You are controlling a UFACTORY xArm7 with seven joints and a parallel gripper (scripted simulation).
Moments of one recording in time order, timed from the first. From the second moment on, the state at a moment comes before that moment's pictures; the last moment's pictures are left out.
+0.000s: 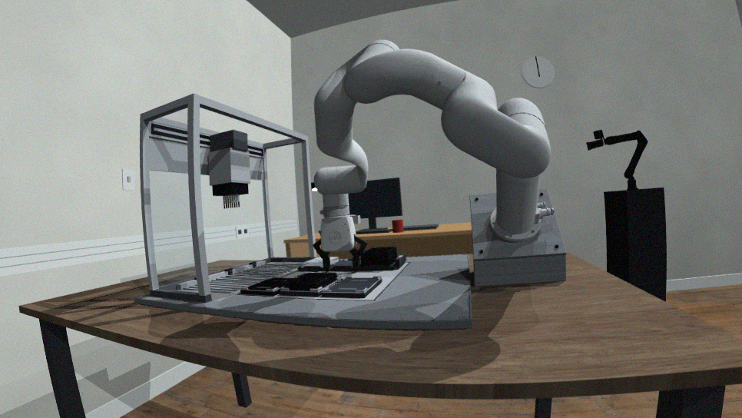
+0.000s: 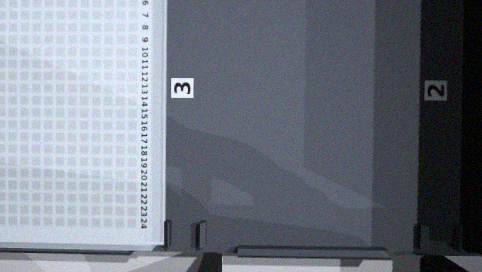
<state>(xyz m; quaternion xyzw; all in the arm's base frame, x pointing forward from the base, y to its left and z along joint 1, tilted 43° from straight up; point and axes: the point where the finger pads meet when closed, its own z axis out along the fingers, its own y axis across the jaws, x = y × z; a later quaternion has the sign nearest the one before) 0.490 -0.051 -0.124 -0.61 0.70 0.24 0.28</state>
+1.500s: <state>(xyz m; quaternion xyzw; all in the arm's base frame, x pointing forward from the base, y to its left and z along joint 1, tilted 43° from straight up) 0.491 -0.045 -0.117 -0.61 0.70 0.24 0.28</state>
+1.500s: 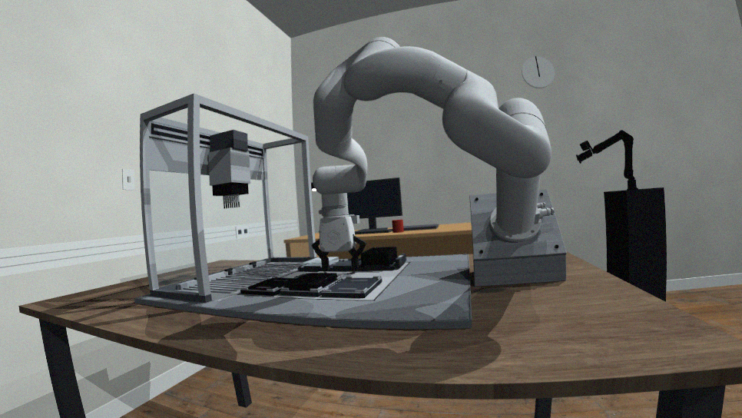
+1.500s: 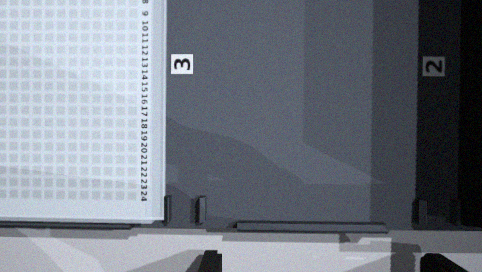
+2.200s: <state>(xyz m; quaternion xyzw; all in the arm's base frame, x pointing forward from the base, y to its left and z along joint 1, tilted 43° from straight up) 0.488 -0.067 -0.094 -0.61 0.70 0.24 0.28</state>
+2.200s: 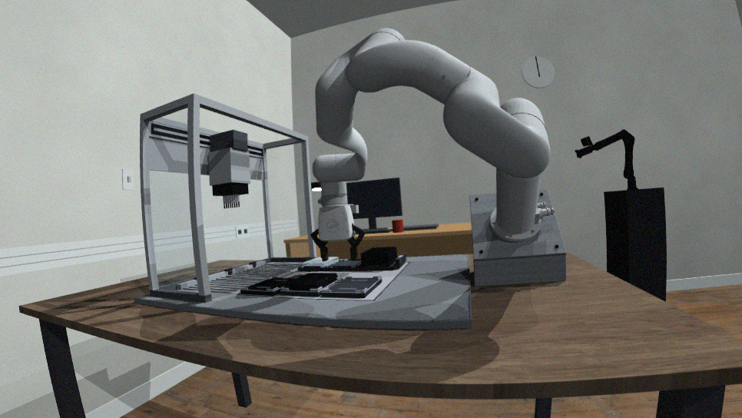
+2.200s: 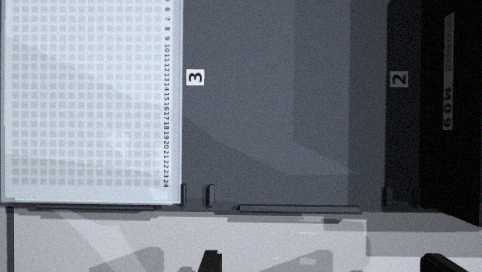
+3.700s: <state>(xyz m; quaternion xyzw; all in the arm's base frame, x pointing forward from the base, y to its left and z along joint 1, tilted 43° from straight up) 0.481 -0.112 -0.046 -0.61 0.70 0.24 0.28</state>
